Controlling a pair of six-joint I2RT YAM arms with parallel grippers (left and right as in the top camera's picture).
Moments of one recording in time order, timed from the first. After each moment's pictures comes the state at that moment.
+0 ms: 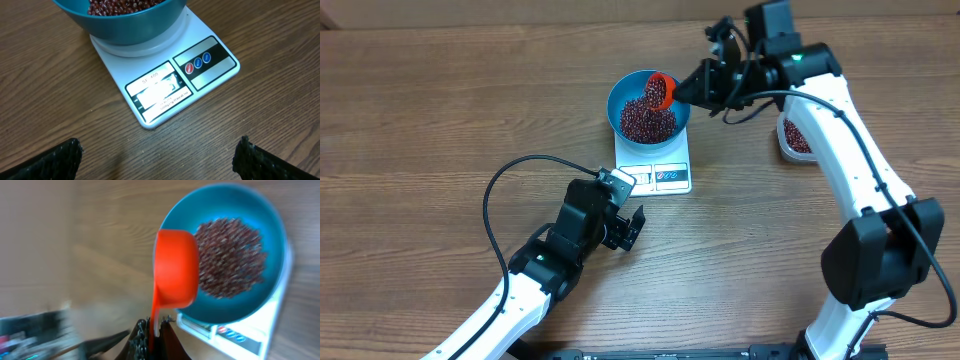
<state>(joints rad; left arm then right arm) -0.55 1.17 0.53 -0.06 -0.06 0.02 0.26 1.93 1.82 -0.90 -0.63 0.31</state>
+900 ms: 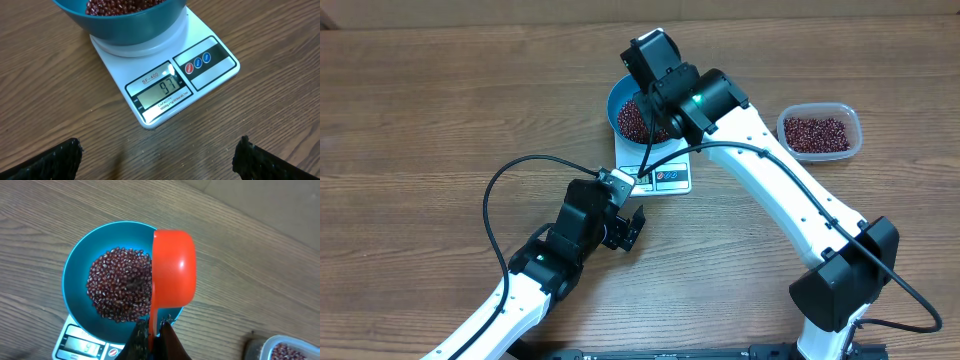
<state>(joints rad) -0.55 1.17 0.53 -0.06 -0.06 0.03 0.64 1.93 1.93 -0.98 0.36 0.10</state>
